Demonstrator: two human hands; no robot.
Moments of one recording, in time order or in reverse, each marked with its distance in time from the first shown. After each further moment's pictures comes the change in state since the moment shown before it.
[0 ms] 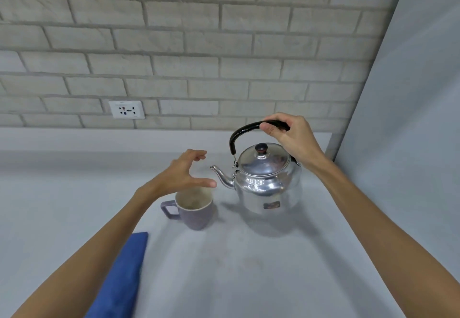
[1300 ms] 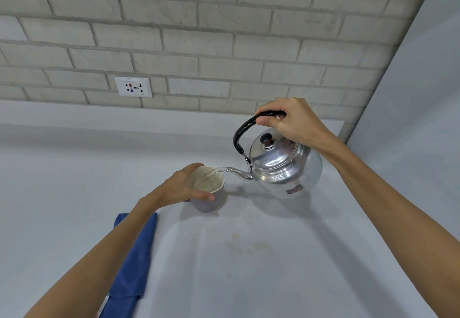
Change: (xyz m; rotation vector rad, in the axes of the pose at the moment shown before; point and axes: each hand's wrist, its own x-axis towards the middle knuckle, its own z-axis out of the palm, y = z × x) left_hand -0.028 -0.072 0.039 -0.336 -0.097 -0.234; right_hand 0.014 -0.021 0.026 -0.277 -0.205 -0.131
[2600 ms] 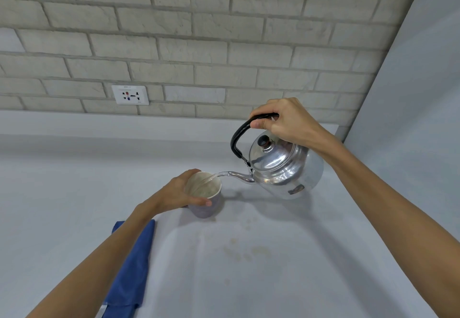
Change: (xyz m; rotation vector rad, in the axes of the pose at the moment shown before) left_hand 0.001 0.001 0.000 -0.021 -0.011 0.023; right_hand 0.003 -0.014 -0.011 -0.105 -0.044 -0.038
